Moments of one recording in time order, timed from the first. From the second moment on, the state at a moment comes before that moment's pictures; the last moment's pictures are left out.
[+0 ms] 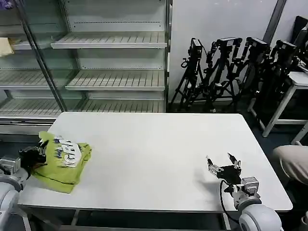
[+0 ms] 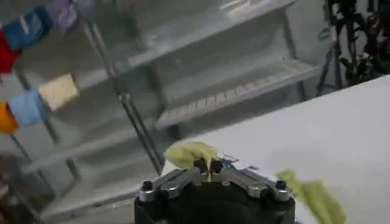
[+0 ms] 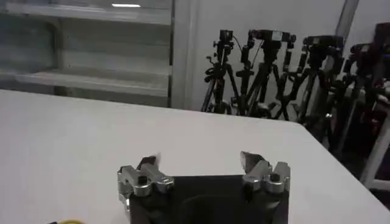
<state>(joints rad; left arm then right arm) 1.34 -0.81 -0.85 -1.96 -0.42 0.51 0.04 -1.37 1.10 0.53 2.12 0.39 -0.44 0.13</state>
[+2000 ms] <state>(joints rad) 0.95 -1.45 0.18 -1.88 -0.32 0.54 -0.30 -1.23 0.98 0.65 2.13 0.43 -0.46 0.11</state>
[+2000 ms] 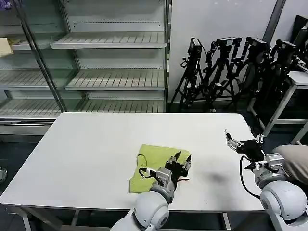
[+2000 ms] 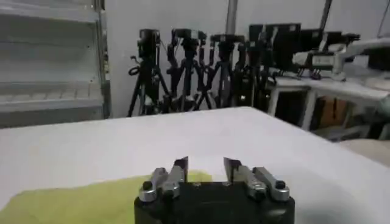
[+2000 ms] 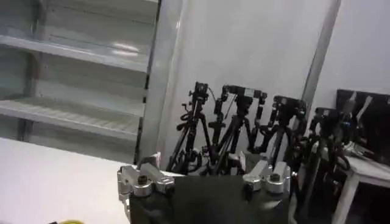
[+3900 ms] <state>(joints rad) 1.21 -1.30 -0.53 -2.08 0.00 0.08 0.14 -1.25 1.08 0.57 2.09 0.31 -0.38 0.04</state>
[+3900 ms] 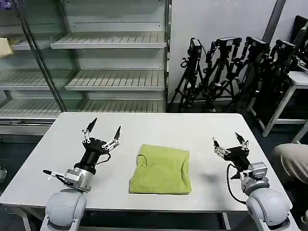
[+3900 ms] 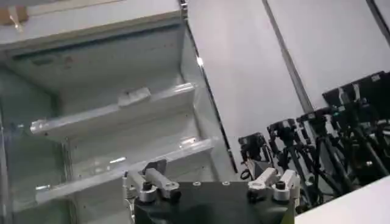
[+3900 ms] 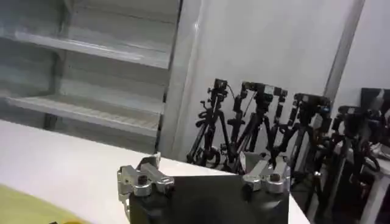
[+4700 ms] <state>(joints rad) 1.18 -1.30 -0.51 -2.02 0.00 0.08 0.18 -1.29 1.11 0.62 2.10 0.23 -0.27 0.02</state>
